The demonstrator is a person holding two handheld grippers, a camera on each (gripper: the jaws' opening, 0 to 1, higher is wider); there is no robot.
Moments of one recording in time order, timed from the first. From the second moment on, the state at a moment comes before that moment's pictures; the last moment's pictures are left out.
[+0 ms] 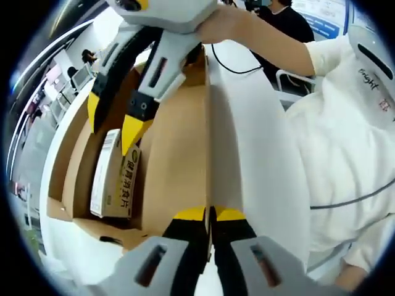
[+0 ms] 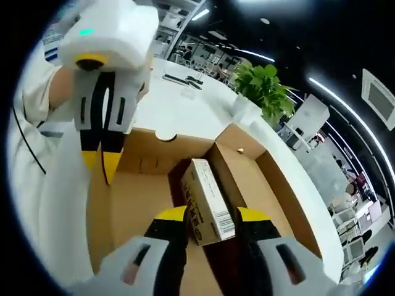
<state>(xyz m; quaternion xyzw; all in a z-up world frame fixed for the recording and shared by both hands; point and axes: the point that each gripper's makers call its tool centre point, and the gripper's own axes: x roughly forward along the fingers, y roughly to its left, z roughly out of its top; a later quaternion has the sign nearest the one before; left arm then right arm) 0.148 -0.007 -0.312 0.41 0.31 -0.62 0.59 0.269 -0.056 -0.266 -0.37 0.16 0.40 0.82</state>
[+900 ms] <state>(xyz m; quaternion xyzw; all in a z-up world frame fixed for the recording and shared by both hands) 0.155 -0.006 -0.312 0.41 0.31 -0.62 0.60 0.262 -0.071 -0.285 -0.35 0.19 0.41 0.82</state>
